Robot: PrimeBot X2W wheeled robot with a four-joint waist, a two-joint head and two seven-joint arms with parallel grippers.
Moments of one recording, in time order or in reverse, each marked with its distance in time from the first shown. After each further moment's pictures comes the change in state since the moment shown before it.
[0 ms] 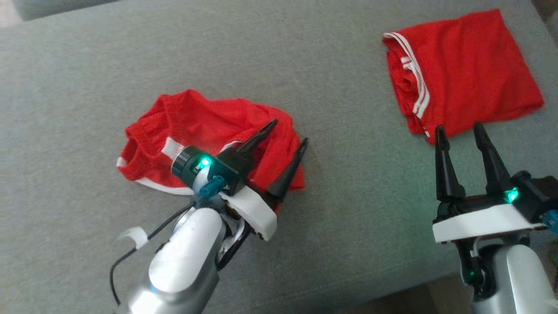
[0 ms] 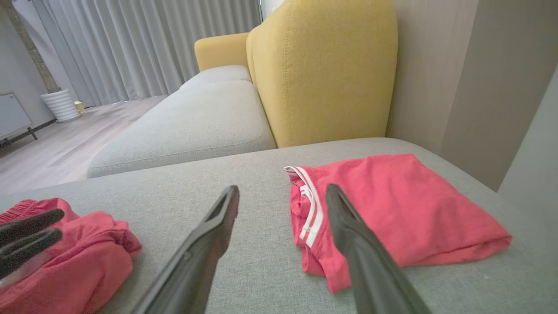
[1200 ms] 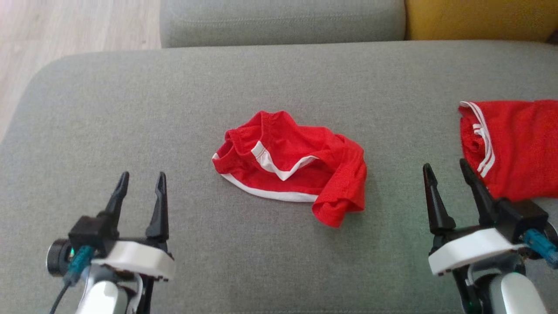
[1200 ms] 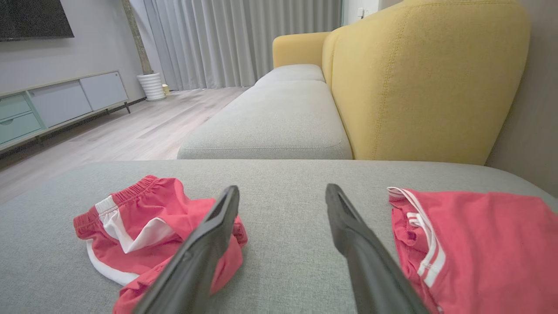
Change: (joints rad) left arm 0.425 0.161 0.367 -0.300 -0.098 0.230 -0.013; right arm 0.109 0.000 0.007 -0.010 -0.070 0.000 0.090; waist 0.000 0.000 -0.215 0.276
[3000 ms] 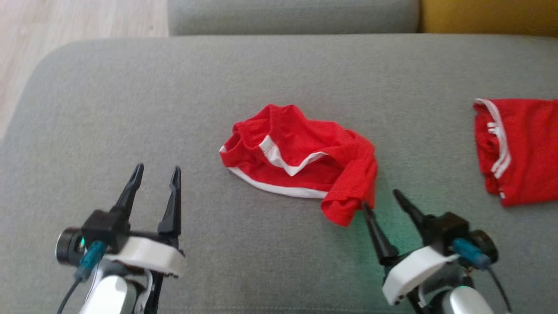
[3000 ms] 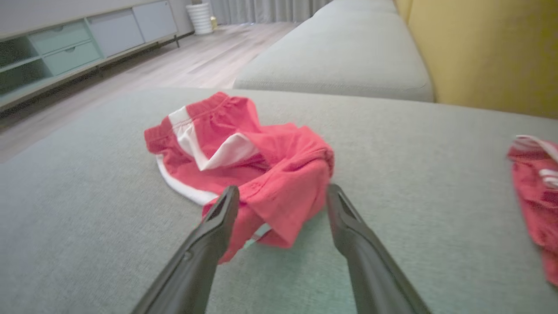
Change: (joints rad) left arm -0.005 0.026 -0.065 -0.061 0.008 0.016 0.019; right arm 0.023 0.000 0.188 0.063 -0.044 0.000 0.071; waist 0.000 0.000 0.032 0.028
